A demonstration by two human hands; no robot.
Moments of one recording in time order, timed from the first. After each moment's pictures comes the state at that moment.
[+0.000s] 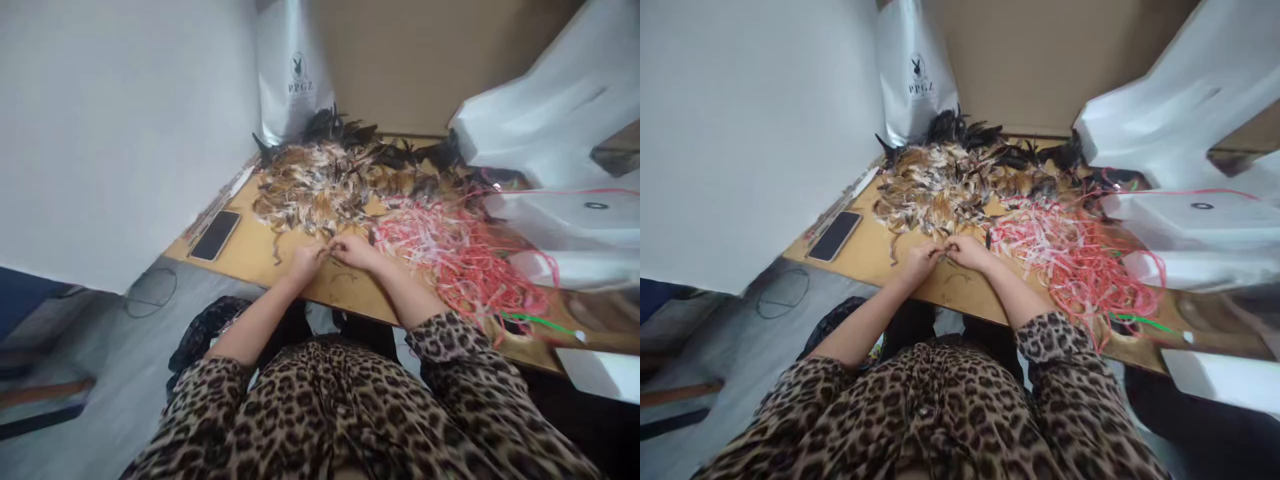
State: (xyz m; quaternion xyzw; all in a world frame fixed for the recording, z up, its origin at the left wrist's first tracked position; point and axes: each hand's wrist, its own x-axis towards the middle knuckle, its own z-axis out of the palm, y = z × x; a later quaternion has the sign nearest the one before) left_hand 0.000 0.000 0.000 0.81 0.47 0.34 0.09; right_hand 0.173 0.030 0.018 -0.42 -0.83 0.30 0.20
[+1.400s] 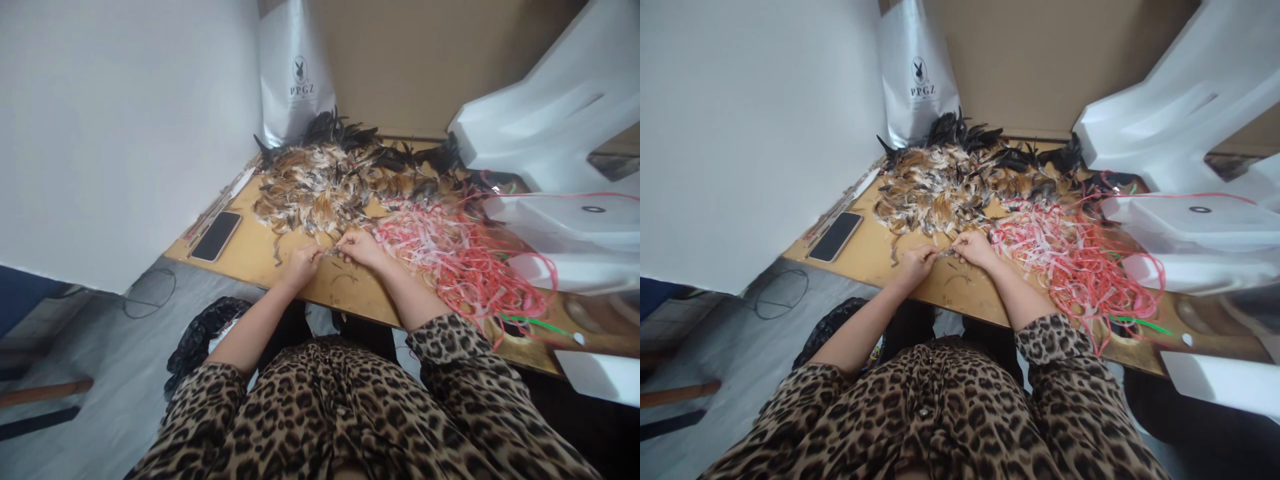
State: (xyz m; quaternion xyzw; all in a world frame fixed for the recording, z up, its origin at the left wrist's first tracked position) left_hand -0.010 -0.005 -0.002 0.80 0.46 0.37 0.09; right_hand 0.178 0.029 0.019 -0.50 -0.63 0.52 0.31
